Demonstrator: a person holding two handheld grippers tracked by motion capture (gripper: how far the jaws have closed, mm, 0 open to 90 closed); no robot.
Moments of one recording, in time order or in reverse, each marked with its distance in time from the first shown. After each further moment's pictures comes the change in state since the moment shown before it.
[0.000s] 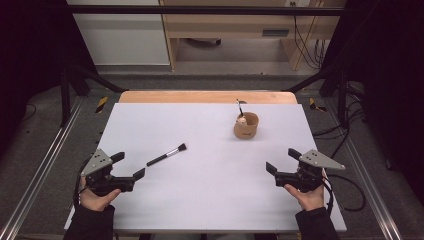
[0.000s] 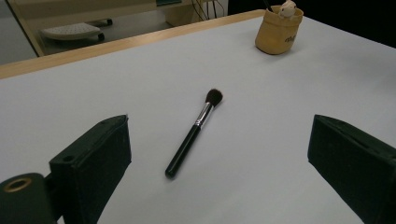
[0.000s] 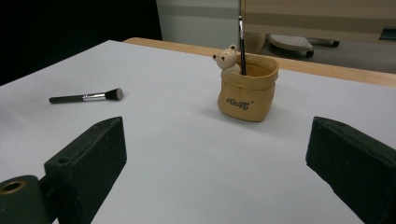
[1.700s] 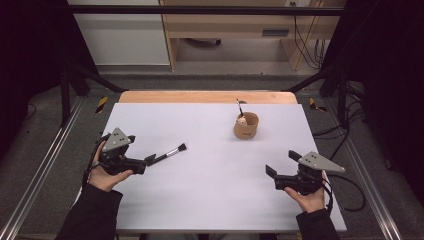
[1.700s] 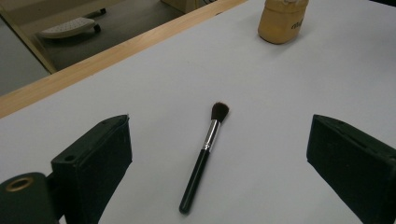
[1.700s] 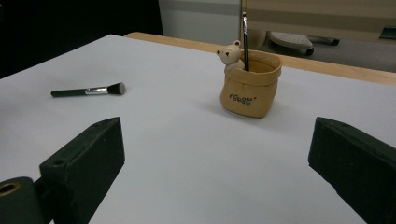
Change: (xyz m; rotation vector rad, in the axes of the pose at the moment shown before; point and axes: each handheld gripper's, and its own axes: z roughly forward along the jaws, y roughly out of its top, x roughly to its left) left arm -0.003 0.058 0.034 0.137 0.004 0.136; right arm 0.006 0.000 -0.004 0.016 -0.006 -0.017
